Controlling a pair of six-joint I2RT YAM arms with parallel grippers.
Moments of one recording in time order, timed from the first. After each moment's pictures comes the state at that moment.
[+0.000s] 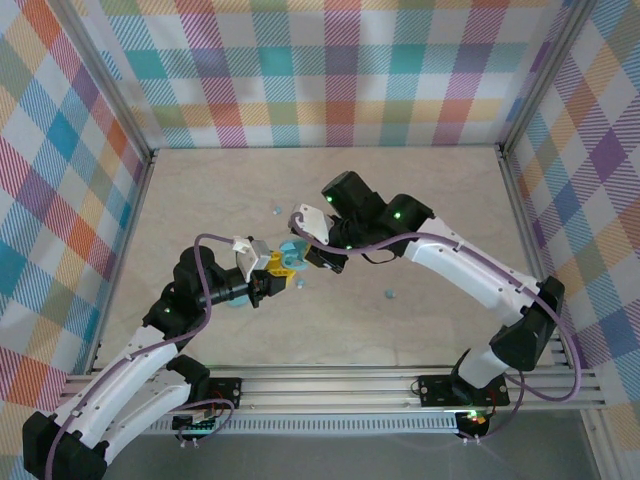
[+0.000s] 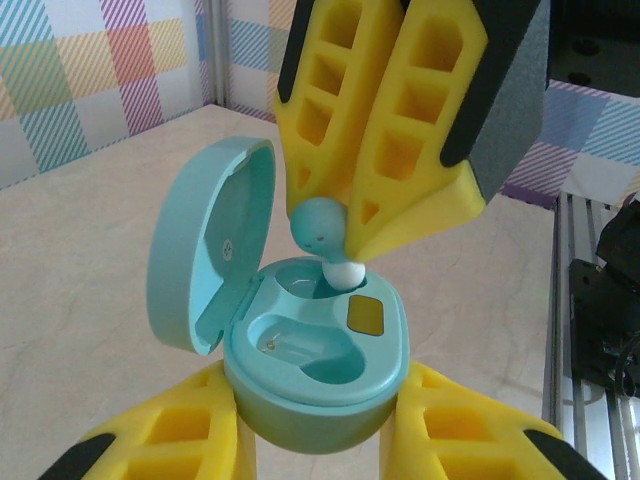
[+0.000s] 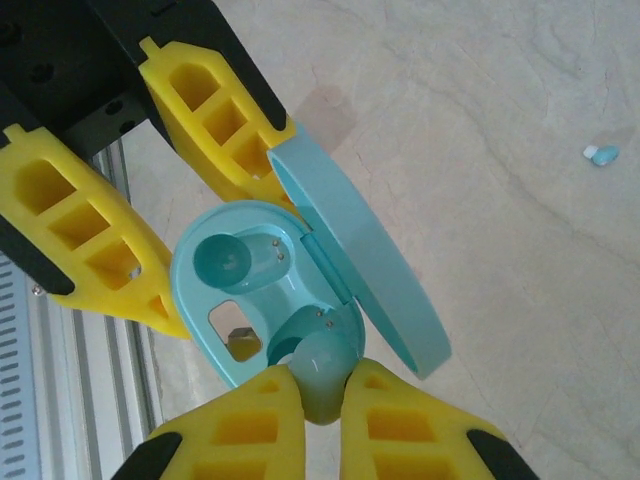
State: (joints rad) left arm -0.50 0.73 0.54 -0.04 0.59 0.06; right arm 0.91 1.55 1.63 -0.97 -0.28 -0.32
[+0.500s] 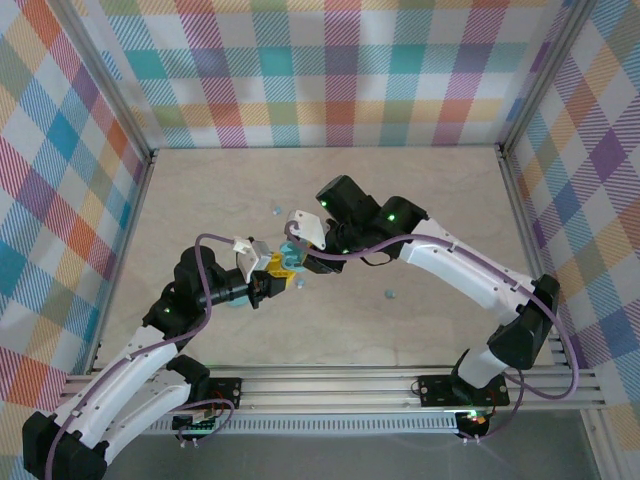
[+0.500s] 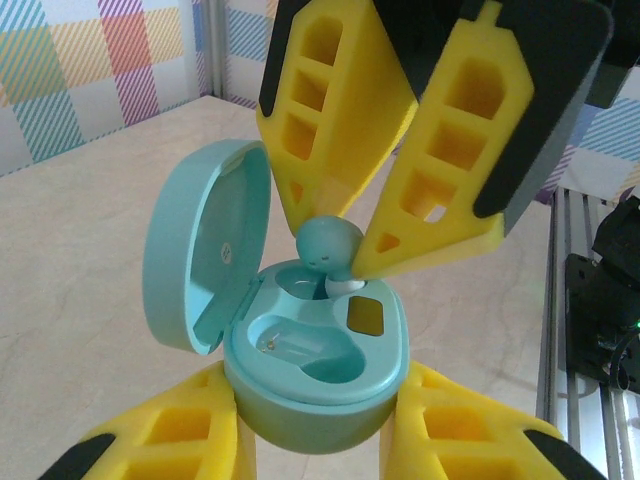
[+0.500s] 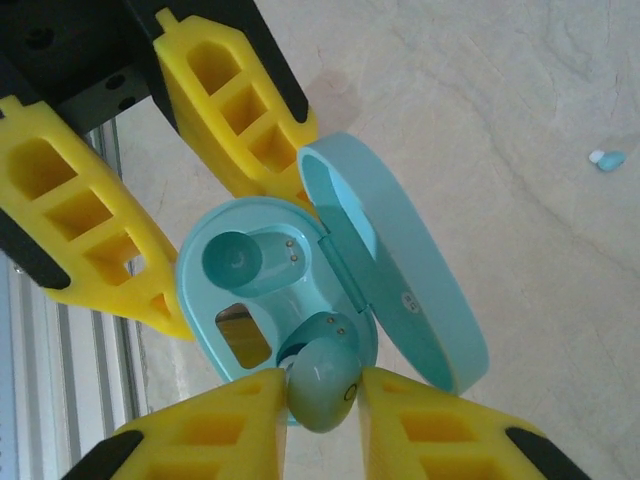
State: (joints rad) left arm -0.50 0.73 0.54 -0.06 0.59 0.06; right arm 0.93 1.56 1.63 -0.98 -0.26 -0.37
